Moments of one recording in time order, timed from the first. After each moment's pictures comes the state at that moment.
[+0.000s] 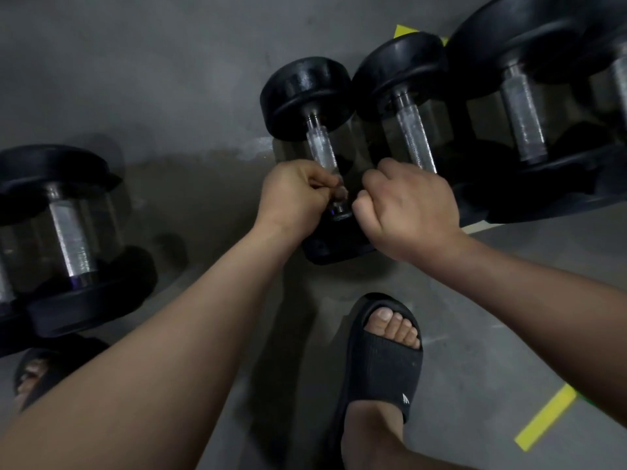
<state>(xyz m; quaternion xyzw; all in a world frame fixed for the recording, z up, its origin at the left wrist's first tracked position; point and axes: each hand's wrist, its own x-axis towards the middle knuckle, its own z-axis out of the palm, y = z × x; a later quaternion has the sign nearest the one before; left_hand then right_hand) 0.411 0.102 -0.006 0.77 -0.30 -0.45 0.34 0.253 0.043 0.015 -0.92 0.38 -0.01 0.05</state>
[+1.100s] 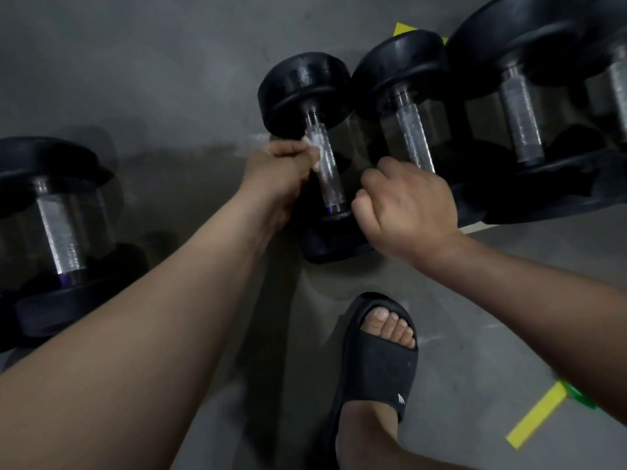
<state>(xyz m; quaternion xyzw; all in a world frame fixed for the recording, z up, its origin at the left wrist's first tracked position) 0.430 0.082 -0.004 0.68 -0.03 -0.55 0.49 0.253 0.043 0.015 -0.93 0.37 -0.02 0.04</state>
